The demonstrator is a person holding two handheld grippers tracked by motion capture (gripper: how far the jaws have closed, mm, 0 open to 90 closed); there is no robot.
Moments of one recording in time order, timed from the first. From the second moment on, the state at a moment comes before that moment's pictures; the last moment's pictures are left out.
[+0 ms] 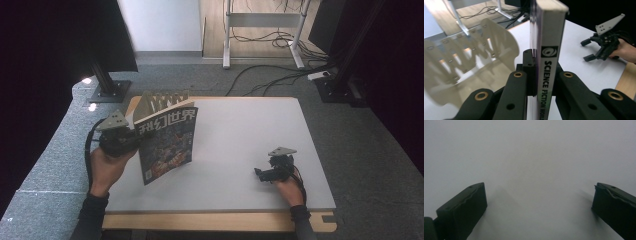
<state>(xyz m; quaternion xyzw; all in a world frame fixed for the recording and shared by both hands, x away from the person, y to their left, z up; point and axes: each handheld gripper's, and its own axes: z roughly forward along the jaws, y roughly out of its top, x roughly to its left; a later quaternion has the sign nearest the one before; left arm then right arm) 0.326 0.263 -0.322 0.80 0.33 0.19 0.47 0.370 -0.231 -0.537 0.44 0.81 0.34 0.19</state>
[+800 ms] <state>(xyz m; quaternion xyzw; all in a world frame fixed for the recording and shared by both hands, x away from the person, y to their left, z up) 0.331 0.347 -0.316 0.73 0.44 0.24 0.46 0.369 -0.231 -0.537 0.44 0.81 0.34 0.19</state>
